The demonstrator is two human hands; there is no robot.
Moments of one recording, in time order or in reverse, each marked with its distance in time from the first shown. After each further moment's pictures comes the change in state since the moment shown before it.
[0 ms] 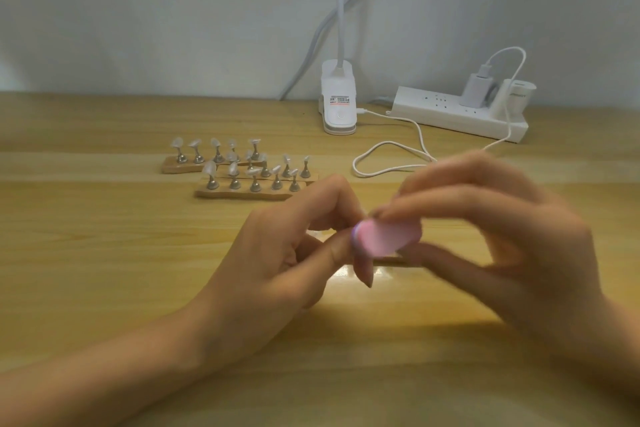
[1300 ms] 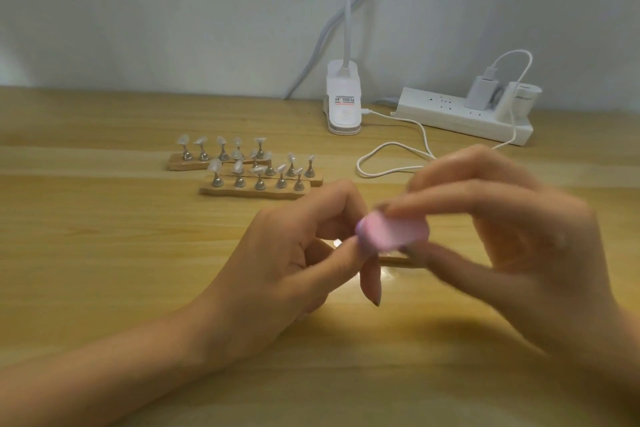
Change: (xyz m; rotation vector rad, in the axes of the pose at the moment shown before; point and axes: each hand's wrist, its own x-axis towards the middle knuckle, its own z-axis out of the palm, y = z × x) left_hand -0.001 0.000 0.000 -0.029 -0.023 -0.012; right_hand 0.001 -0.002 0.005 0.194 0.012 0.102
